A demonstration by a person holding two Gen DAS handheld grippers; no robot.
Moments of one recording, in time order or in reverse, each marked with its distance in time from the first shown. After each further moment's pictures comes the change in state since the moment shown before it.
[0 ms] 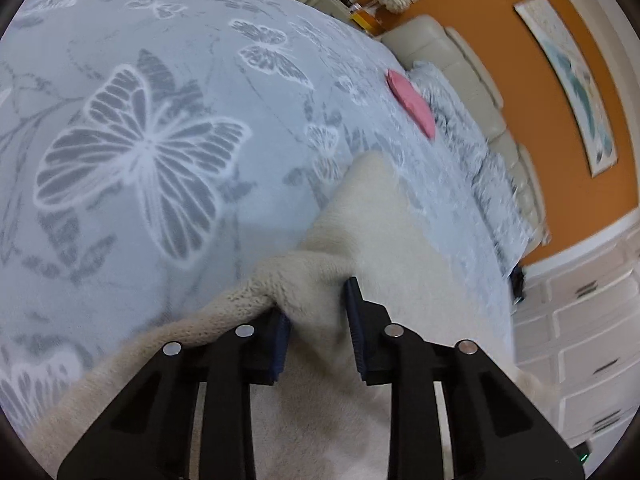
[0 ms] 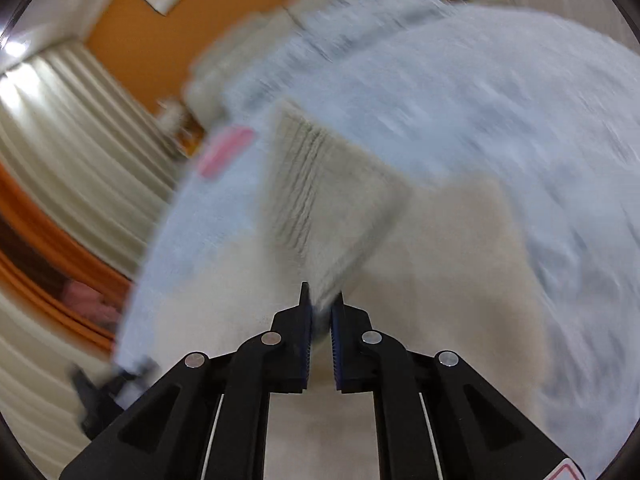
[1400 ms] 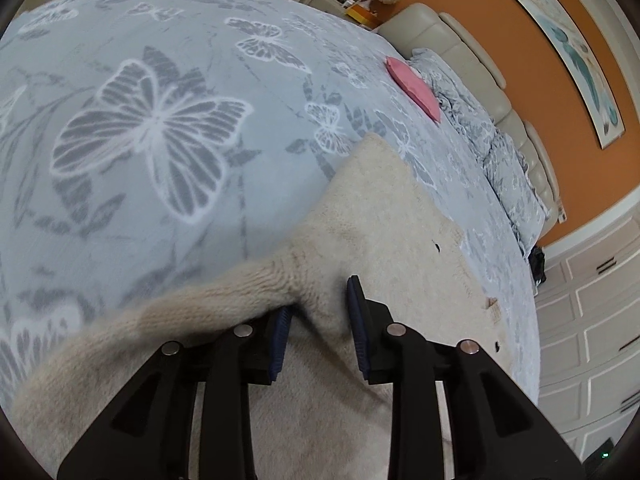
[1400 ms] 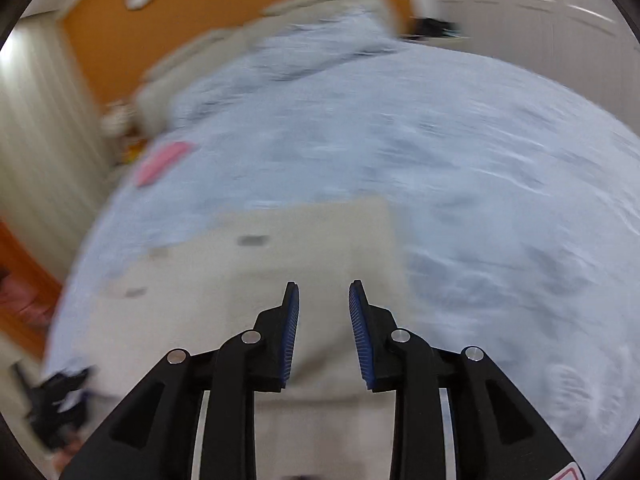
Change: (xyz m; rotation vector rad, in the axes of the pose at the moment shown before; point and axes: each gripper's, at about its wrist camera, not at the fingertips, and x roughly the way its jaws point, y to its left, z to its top) left arm -0.006 0.001 -0.022 0.033 -0.014 0.043; right arm -0.032 0.013 0.010 -0.120 -0.128 -0.137
